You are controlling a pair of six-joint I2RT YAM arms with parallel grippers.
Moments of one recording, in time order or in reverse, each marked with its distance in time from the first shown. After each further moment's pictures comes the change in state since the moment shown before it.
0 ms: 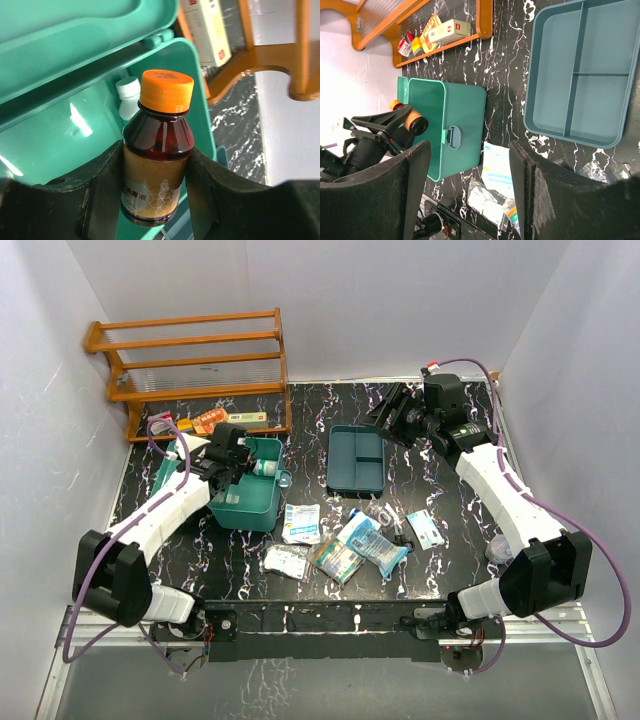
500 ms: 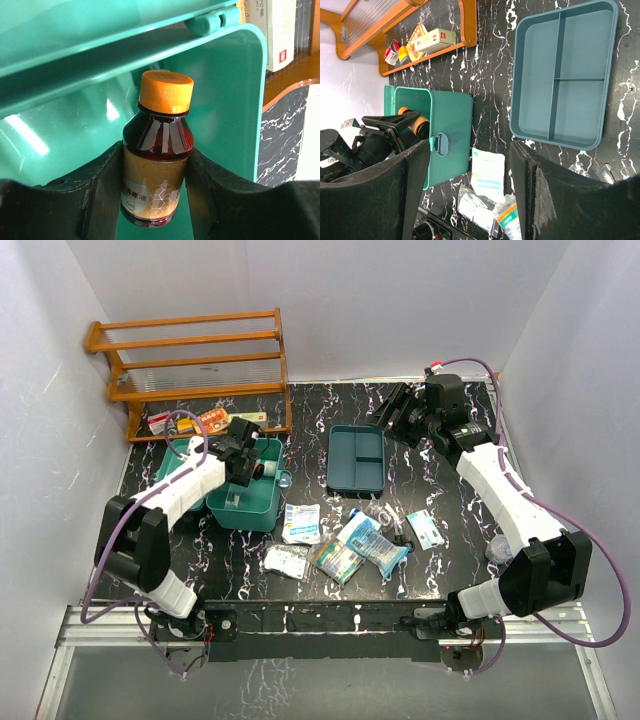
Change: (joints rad) left arm -0.006 0.219 0.108 -0.139 0.048 -0.141; right arm -0.013 0.001 0.000 -0.019 0.055 -0.031
